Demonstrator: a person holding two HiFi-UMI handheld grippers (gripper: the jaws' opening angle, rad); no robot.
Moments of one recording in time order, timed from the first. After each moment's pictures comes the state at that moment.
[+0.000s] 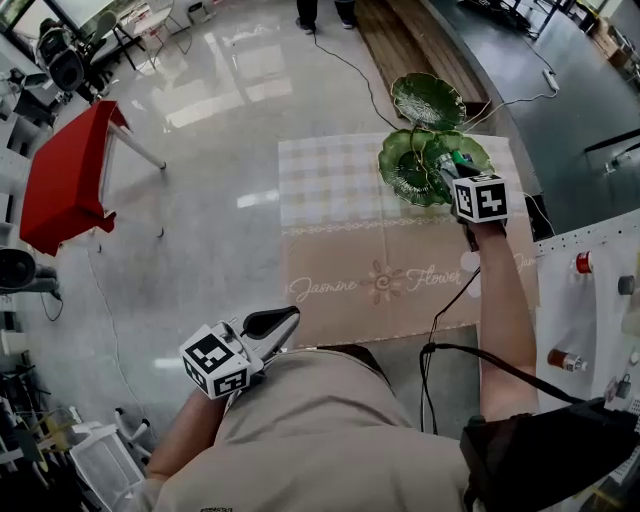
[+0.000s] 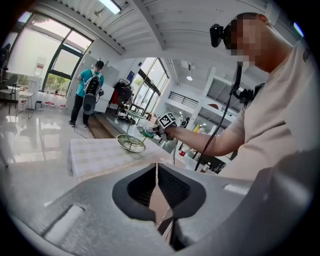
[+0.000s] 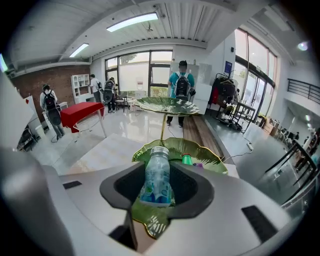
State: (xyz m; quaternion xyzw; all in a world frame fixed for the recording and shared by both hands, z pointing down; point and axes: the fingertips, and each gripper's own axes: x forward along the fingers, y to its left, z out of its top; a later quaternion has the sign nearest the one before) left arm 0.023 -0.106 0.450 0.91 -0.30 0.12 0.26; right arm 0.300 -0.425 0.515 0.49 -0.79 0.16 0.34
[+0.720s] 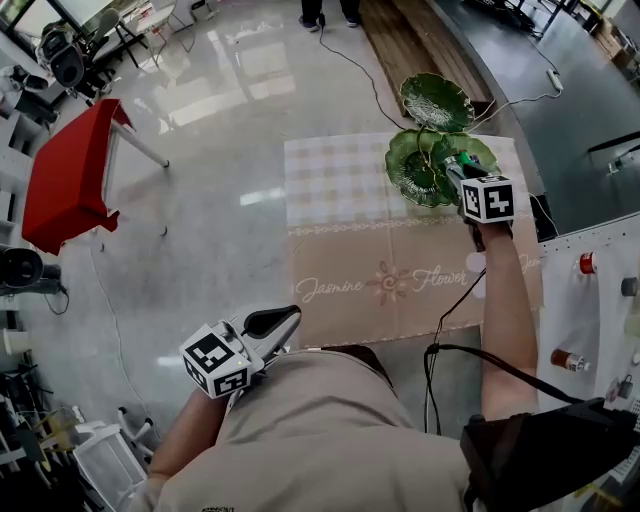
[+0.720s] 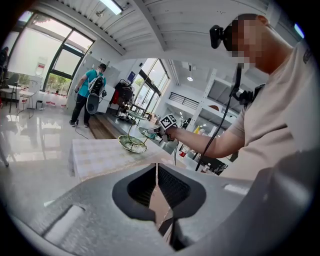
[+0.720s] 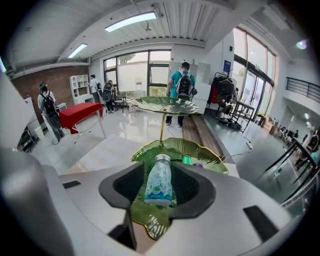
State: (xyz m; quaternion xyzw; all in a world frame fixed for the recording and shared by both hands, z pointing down) left arm 0.010 -0.110 0.448 0.91 -0.31 0.11 0.26; right arm 0.301 -0.429 0.518 0.49 -0.79 0.16 0.34
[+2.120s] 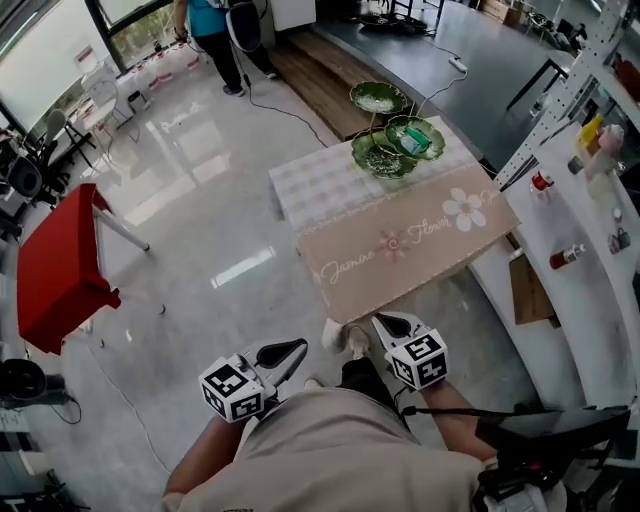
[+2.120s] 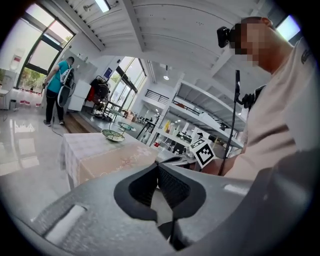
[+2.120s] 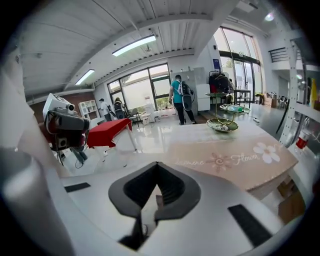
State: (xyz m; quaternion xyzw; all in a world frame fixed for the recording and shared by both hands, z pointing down) left arm -0.106 0.057 0.437 0.95 -0.17 0.11 0.23; right arm 0.039 0.033 0.523 0.49 -0.82 0.23 0.21
